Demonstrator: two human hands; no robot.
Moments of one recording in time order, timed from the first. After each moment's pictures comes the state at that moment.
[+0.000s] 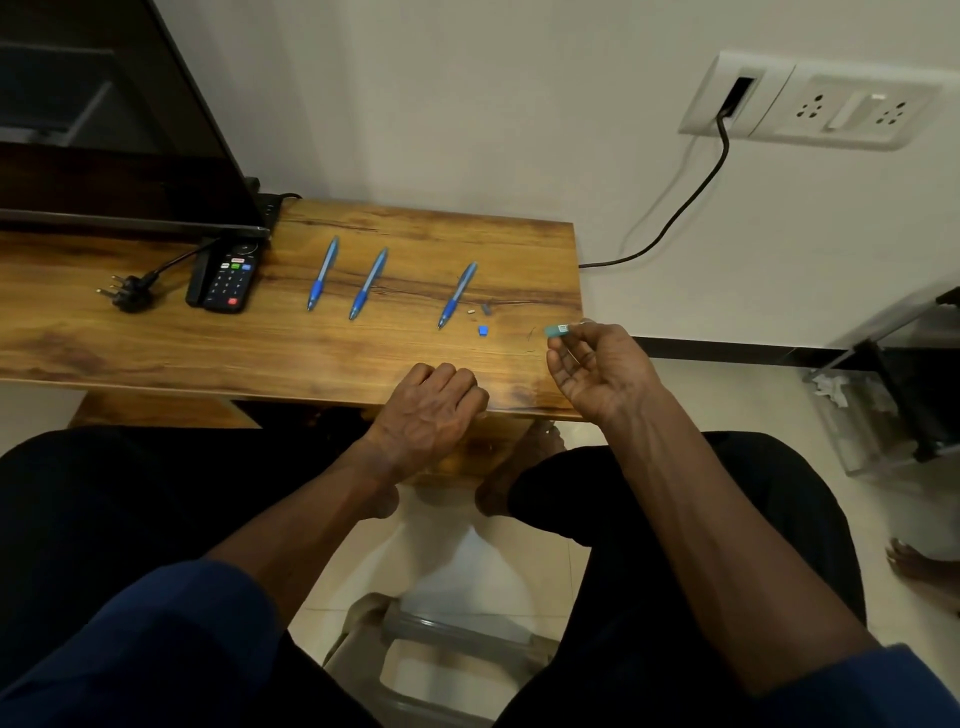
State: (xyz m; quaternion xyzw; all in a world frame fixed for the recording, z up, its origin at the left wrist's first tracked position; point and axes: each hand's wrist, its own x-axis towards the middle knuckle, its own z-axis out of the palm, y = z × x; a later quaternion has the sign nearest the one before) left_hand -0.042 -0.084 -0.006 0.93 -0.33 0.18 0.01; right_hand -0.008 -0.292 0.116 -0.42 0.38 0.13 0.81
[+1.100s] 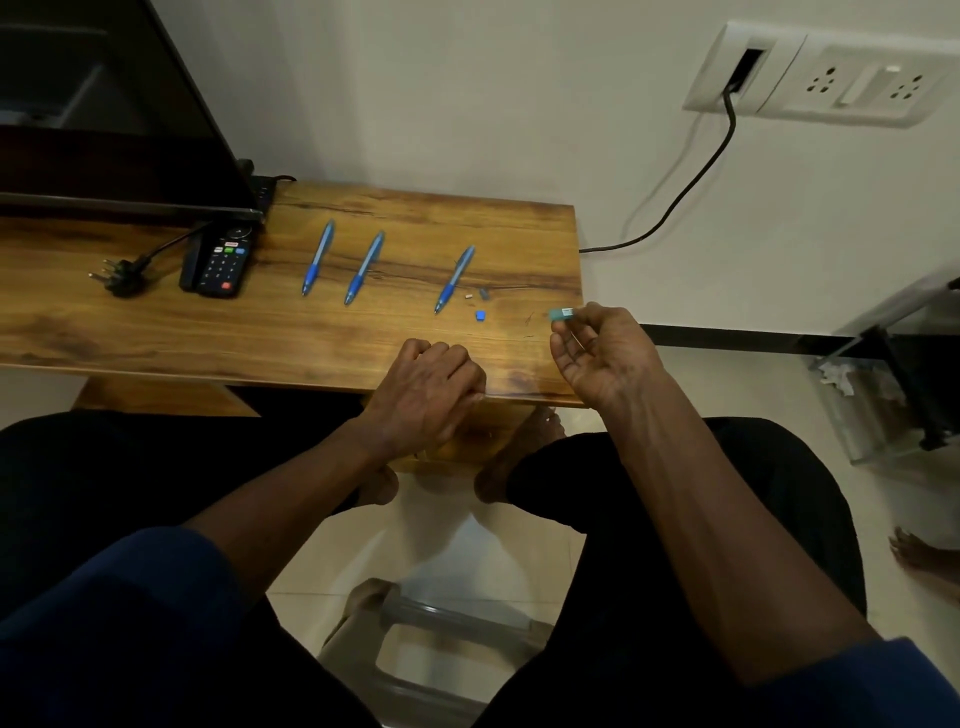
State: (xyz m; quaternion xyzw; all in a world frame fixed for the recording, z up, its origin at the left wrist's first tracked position) left_hand -0.035 -0.083 0.004 0.95 -0.30 0.09 0.09; right_hand -0.010 -0.293 0.118 -0.43 0.39 0.11 0.81
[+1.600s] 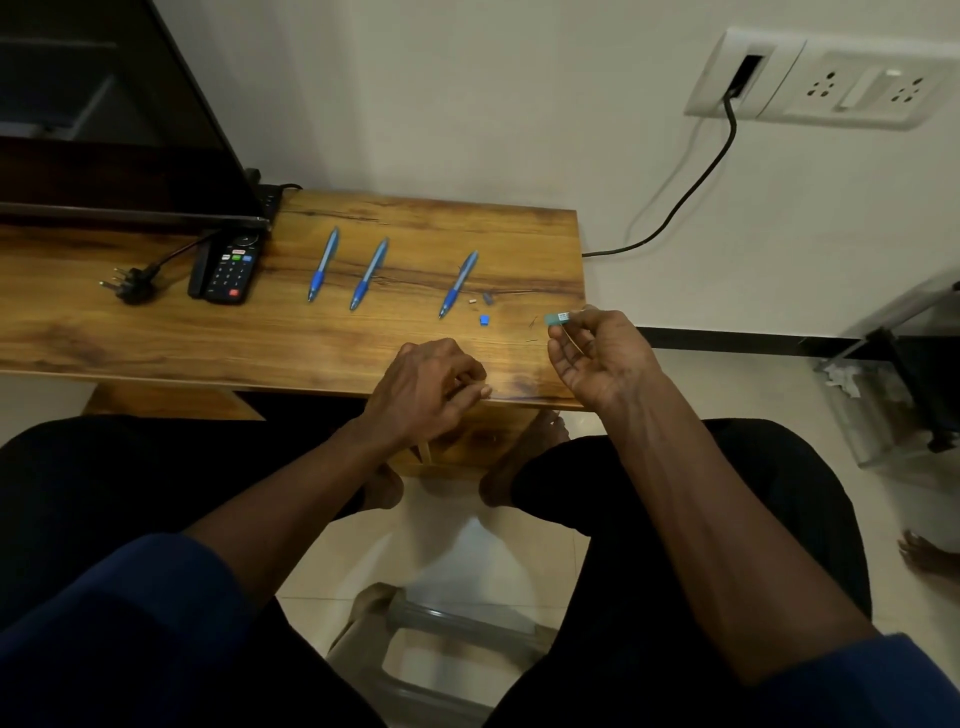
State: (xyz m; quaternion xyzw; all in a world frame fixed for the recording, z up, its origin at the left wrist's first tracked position) left_hand -0.030 -0.081 0.014 0.95 -0.19 0.04 0.25; right_hand -0.009 -0.290 0.117 -0.44 0.38 0.13 0.80
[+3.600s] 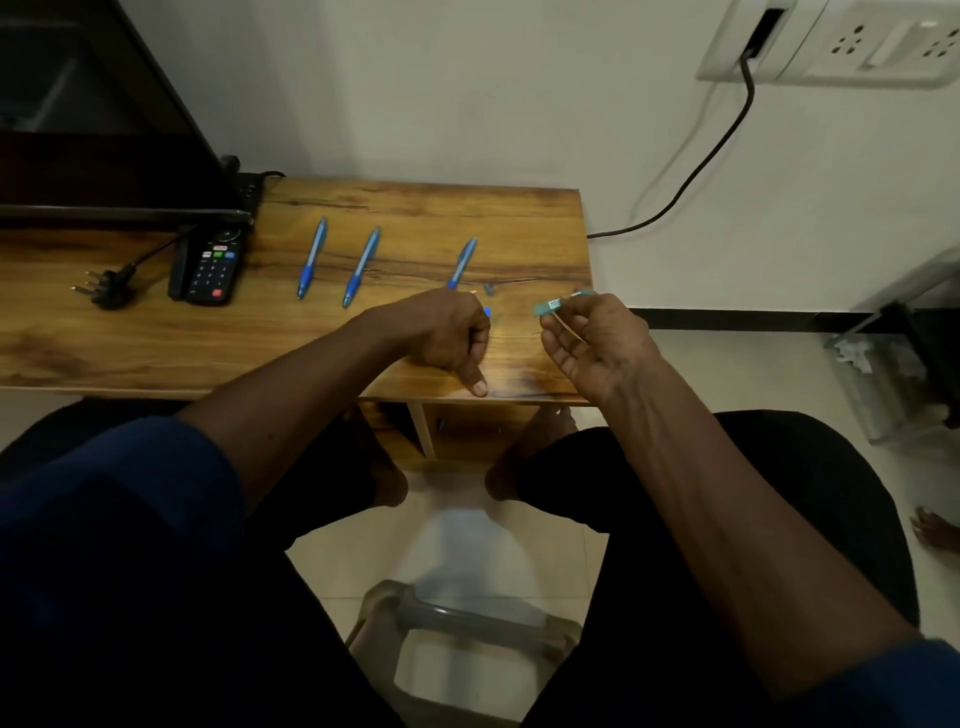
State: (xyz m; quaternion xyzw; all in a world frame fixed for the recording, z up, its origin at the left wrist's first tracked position) left_hand 0.063 -0.091 0.066 0.92 -0.19 -0.31 0.16; right_hand 0.001 -0.275 0.116 -0.49 0.38 0.11 0.78
